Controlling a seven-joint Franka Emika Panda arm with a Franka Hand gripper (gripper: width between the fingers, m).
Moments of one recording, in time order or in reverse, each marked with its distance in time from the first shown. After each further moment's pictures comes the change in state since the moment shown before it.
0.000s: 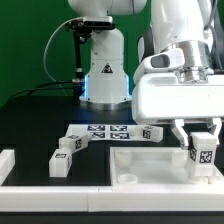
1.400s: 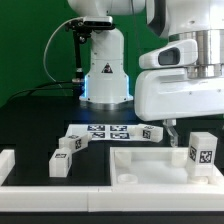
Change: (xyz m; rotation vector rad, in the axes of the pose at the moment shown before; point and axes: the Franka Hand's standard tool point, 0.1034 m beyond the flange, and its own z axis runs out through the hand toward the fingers) arm 0.010 -0.001 -0.004 0.063 -0.448 0.079
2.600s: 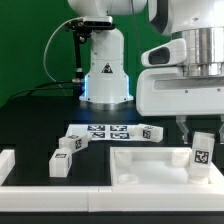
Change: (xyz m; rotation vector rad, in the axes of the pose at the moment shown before) arm 0.006 0.002 -0.002 -0.013 -0.005 0.718
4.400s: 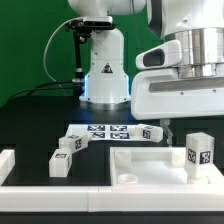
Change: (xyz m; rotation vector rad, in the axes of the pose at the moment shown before) arm 0.017 0.010 0.002 0.015 0.039 -0.689
